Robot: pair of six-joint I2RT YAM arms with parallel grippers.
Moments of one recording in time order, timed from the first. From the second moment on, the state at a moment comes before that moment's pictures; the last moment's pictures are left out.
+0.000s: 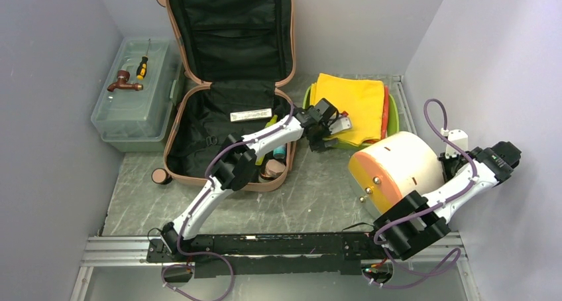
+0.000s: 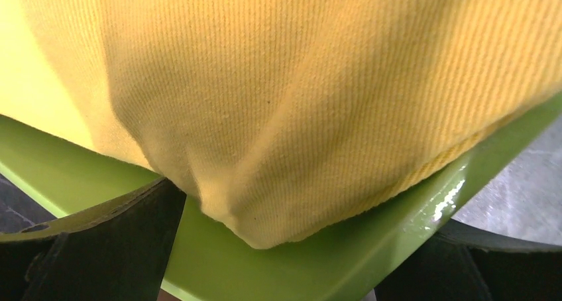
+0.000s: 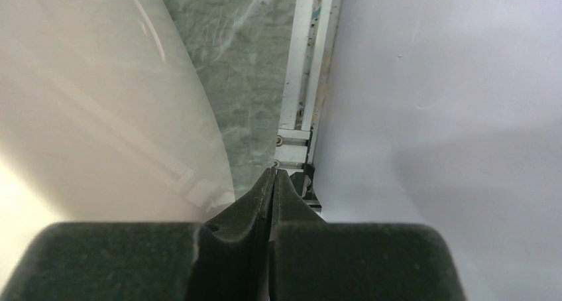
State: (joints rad) left arm -0.88 2.50 2.27 -0.68 -0.10 0.50; right arm -1.02 1.20 1.14 -1.09 -0.43 -1.12
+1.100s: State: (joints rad) left arm -0.76 1.63 1.54 -0.67 0.14 0.54; right arm -0.56 1.24 1.07 -1.16 -0.51 -1.02
